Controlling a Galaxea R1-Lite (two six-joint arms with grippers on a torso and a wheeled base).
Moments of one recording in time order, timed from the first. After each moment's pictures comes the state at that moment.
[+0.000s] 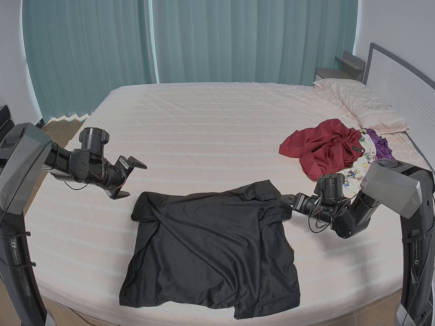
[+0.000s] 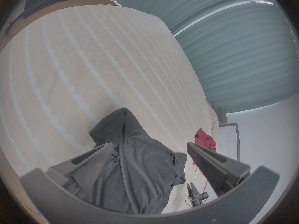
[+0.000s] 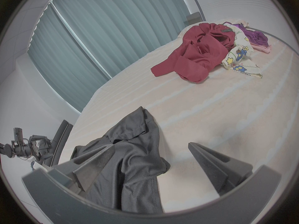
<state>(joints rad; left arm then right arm) -0.02 2.23 -1.41 -0.08 -0.32 -0.91 0.24 2.45 -1.03 -0.92 0.03 0.56</state>
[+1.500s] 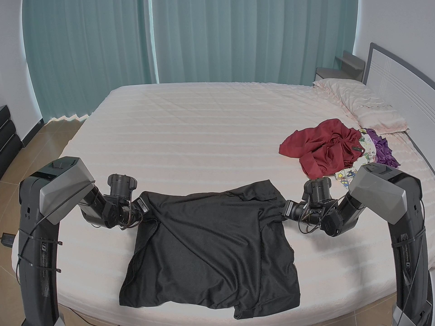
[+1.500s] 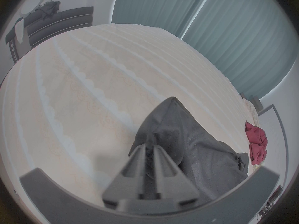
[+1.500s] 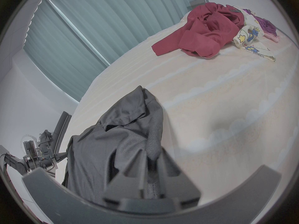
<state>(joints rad) -0.11 2.49 -1.22 -0.48 0.11 -0.74 0.27 2.56 -1.19 -0.75 0.09 0.56</state>
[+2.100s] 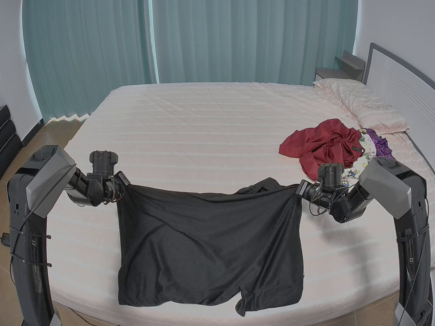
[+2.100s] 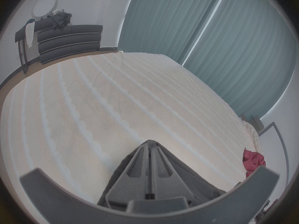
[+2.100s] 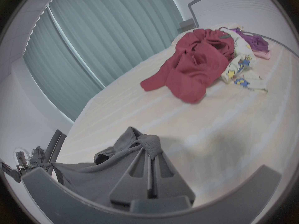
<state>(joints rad) -0.02 2.45 -1.39 -0.44 0.19 -0.70 0.17 2.56 -1.30 -0.79 0.00 0.56</state>
